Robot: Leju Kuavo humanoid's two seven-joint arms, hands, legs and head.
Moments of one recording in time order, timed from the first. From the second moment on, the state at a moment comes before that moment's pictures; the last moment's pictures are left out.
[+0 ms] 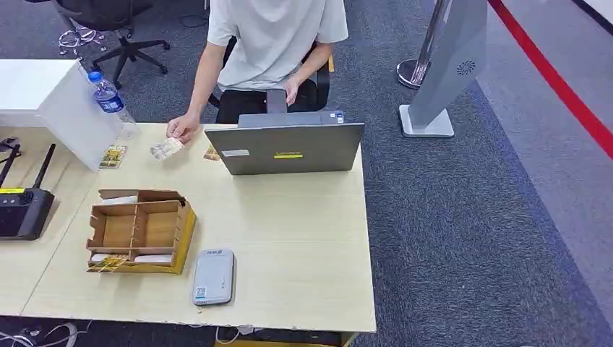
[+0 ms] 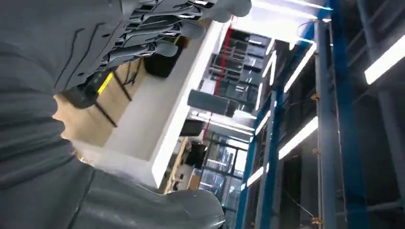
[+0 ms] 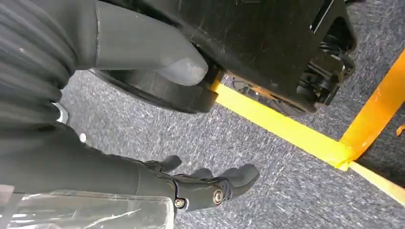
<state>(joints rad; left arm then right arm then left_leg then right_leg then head) -0.04 -0.24 0.83 -1.96 0.56 -0.04 -0.48 -0.05 0.22 -0.66 -0.20 1.21 -0.20 -0.14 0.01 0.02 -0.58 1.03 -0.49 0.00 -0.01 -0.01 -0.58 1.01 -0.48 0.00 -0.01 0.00</state>
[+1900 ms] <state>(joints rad) -0.63 0.05 -0.13 -1.61 -1.12 0.04 0.00 -0.07 0.21 -0.57 -0.20 1.33 -0.13 -0.01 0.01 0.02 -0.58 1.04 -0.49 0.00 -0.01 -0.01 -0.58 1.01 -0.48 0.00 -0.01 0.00</state>
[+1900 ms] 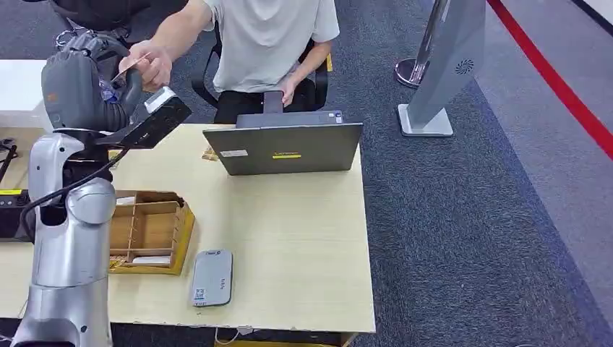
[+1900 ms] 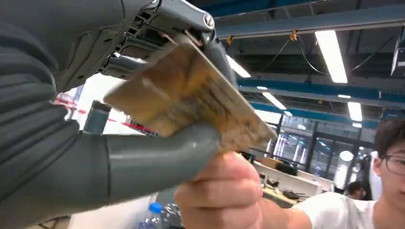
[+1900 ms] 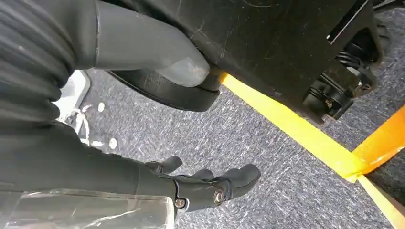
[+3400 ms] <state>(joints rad) 0.04 0.33 -0.40 -1.90 -1.16 0.04 -0.10 -0.07 0.21 -0.59 -0.20 1.26 -0.15 0.00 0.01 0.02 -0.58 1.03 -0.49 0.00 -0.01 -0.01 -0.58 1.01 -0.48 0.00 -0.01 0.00</state>
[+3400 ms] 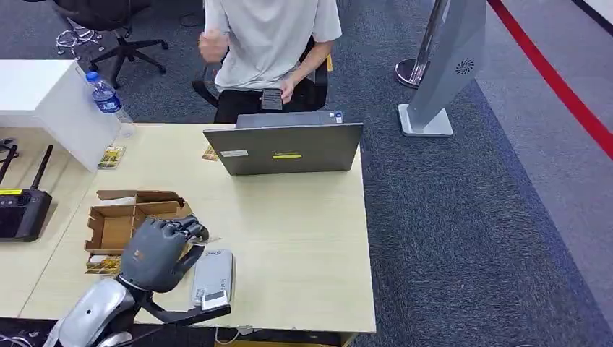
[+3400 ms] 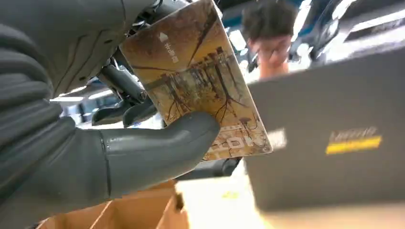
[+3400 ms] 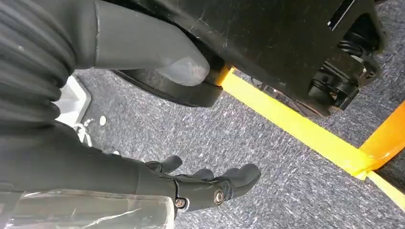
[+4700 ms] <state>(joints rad) 0.07 0.44 -0.45 -1.73 -1.23 -0.17 -0.02 -0.07 0.21 -0.59 -0.20 1.32 -0.14 0.02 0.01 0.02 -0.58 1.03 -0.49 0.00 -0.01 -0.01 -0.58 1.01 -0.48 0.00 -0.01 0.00</state>
